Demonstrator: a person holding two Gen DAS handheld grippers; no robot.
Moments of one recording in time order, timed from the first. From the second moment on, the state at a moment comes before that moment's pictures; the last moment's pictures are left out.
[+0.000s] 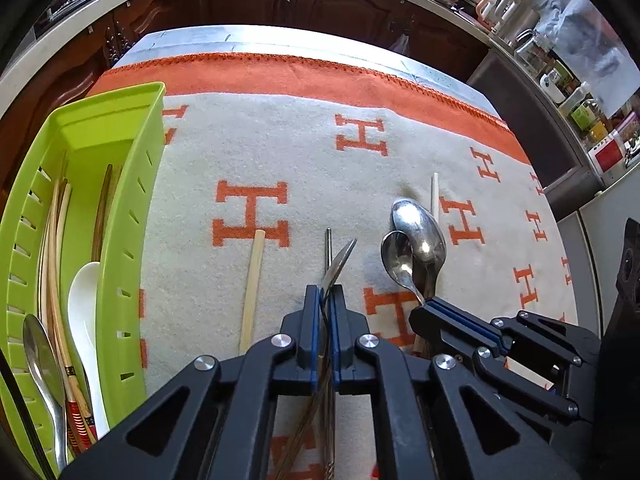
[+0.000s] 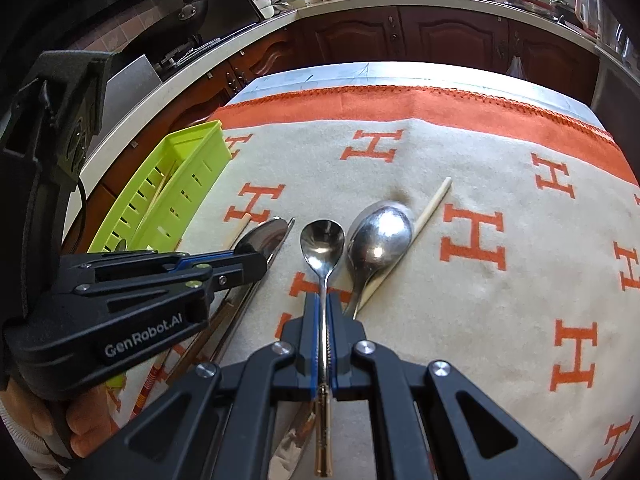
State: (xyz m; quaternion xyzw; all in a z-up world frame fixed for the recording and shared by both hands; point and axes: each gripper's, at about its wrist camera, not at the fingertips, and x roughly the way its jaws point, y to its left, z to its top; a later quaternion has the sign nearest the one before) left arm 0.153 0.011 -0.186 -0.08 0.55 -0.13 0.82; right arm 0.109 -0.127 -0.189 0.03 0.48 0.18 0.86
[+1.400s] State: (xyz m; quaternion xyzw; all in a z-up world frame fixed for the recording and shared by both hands) left arm 0.085 0.173 -0.051 -0.18 0.45 -0.05 0.87; right arm 0.099 -0.034 -0.103 0.18 0.47 0.27 0.82
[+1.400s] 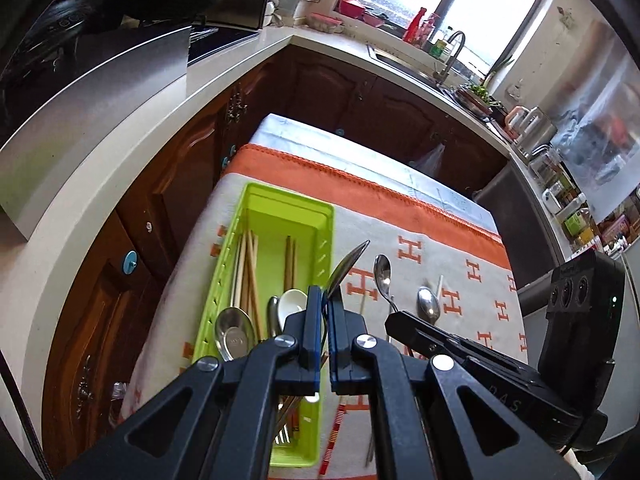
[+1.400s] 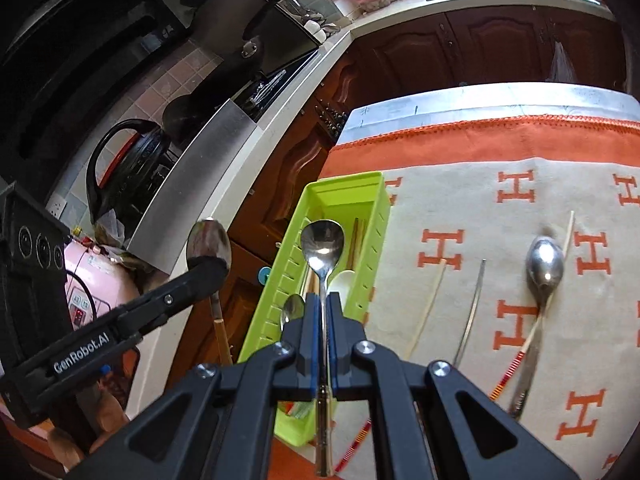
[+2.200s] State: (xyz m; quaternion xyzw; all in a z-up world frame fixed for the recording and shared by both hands) left arm 0.126 0.185 -0.111 -0.10 0.49 0.03 0.87; right arm 0.152 0.018 -0.151 0.18 0.53 0.21 0.81
